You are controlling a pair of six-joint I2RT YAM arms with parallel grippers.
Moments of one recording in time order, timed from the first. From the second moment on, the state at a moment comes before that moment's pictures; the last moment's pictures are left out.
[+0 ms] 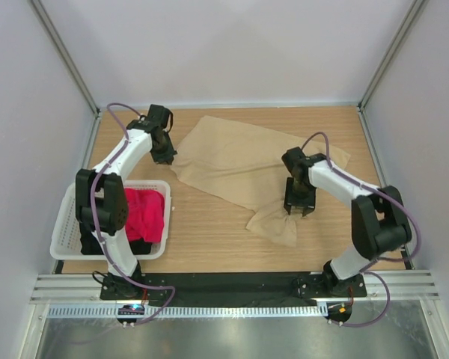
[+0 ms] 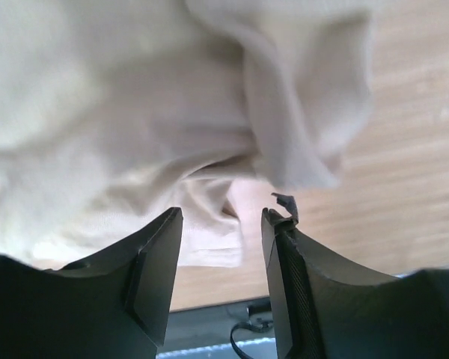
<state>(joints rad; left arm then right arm) -0.22 1.85 1.54 -0.82 -0.11 -0.55 0.36 1.64 1.06 -0.93 0.14 0.54</state>
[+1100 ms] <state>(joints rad) -0.22 1.85 1.51 -0.80 -0.05 -0.54 0.59 1.30 0.64 -0.91 -0.06 0.77</state>
